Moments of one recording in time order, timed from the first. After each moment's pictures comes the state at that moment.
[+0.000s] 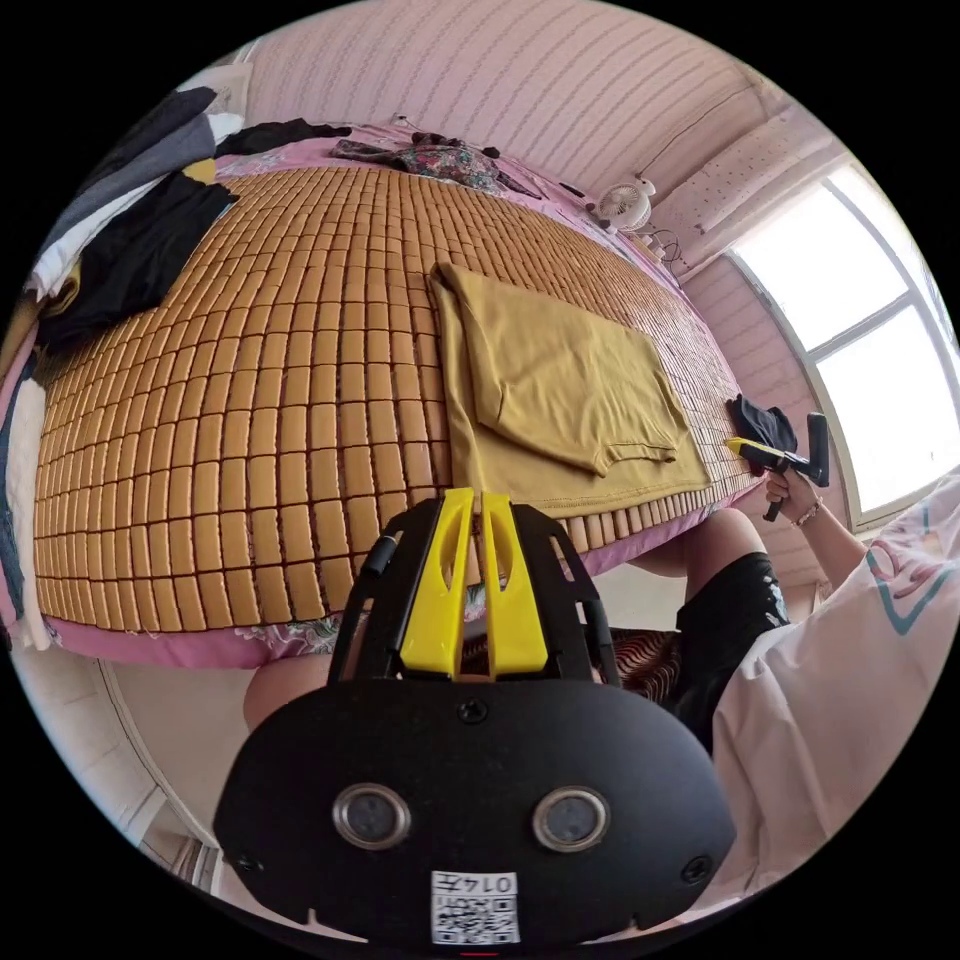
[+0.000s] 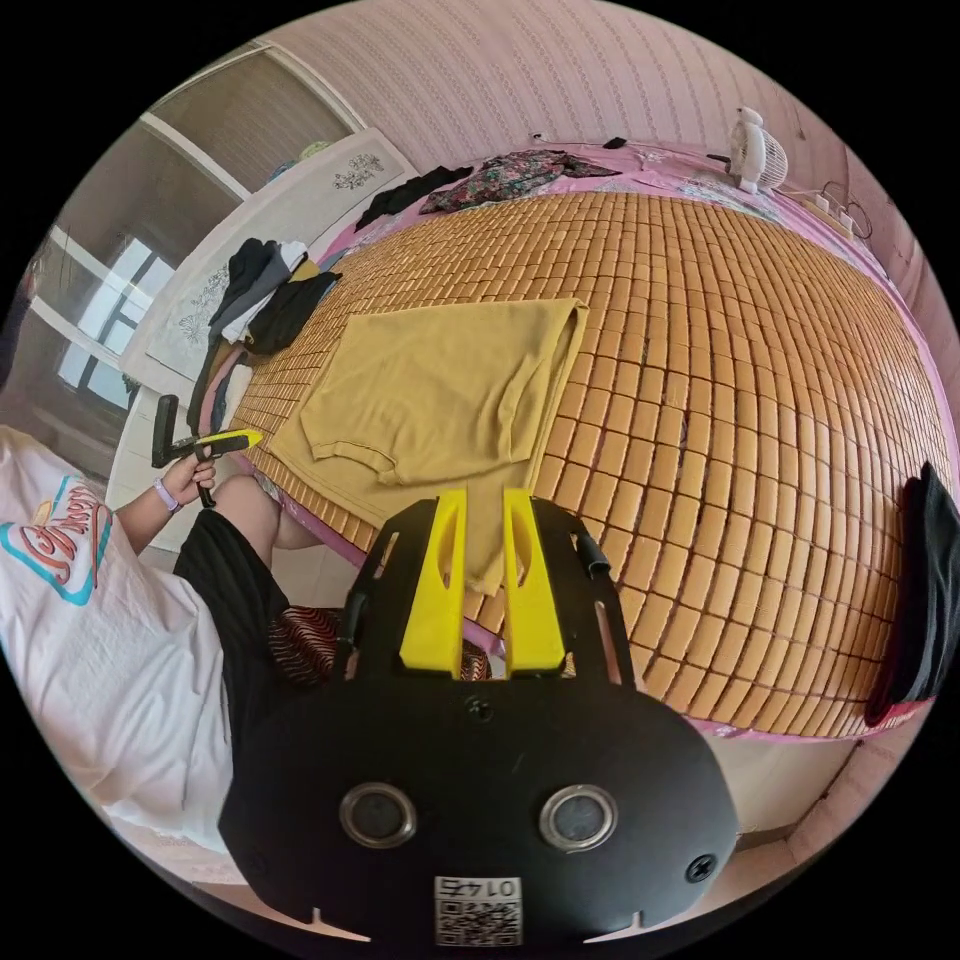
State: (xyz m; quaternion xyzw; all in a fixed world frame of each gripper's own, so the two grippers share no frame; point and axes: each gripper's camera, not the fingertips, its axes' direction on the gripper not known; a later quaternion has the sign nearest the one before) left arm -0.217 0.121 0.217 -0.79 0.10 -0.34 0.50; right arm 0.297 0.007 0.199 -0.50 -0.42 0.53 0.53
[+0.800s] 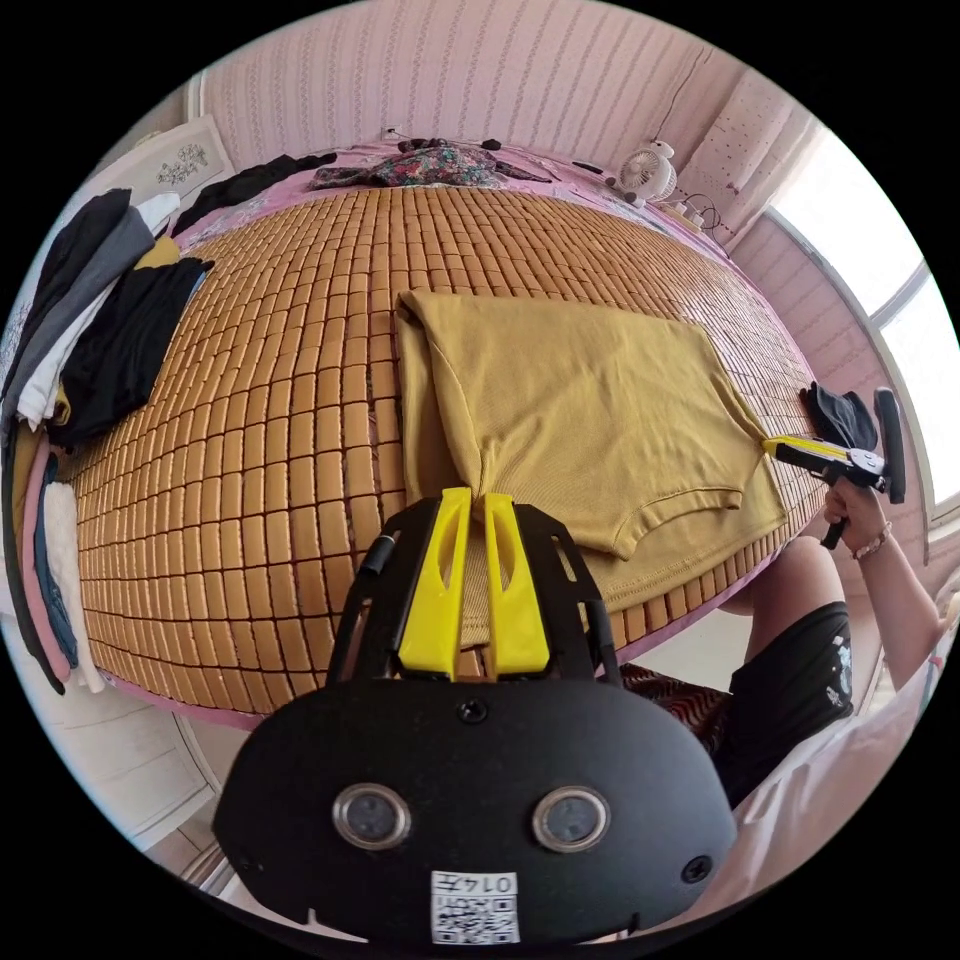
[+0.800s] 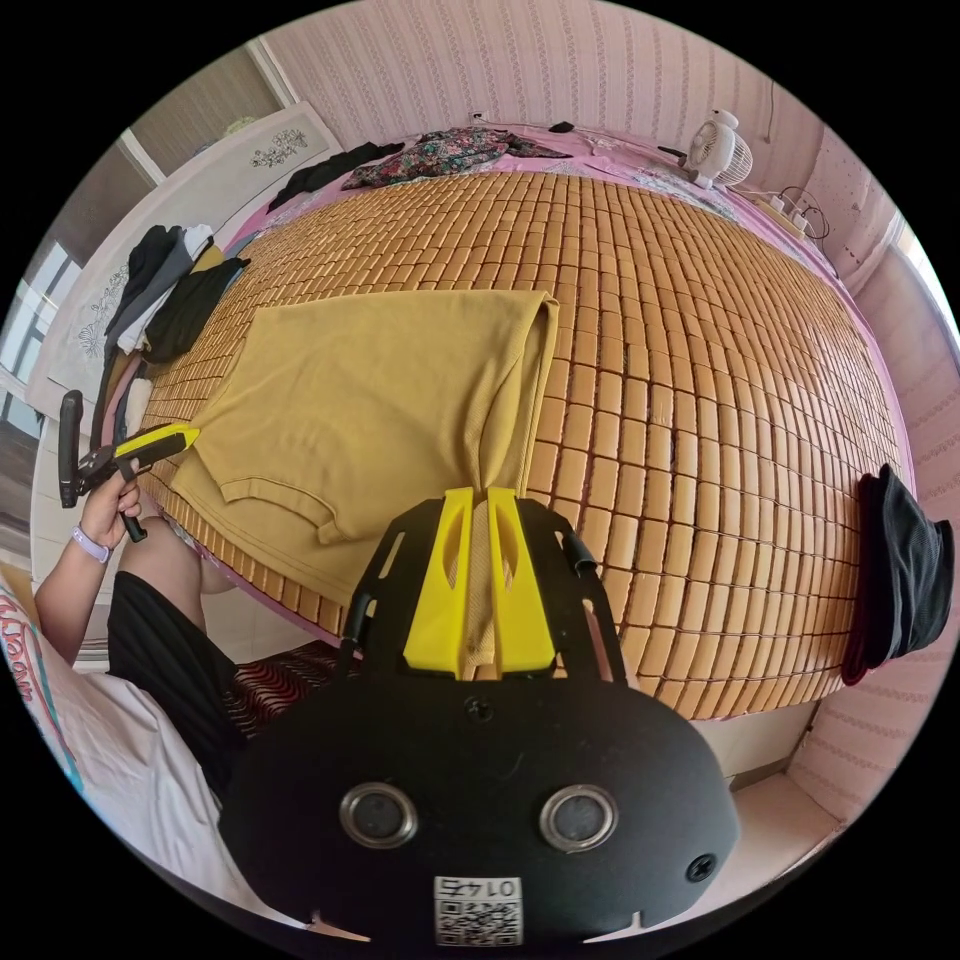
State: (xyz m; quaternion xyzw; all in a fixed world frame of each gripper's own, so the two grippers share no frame) left arm -0.143 0.137 0.306 -0.82 0.06 -0.23 0.52; right arm 0.205 0.031 0.290 -0.60 -0.34 0.47 0.55
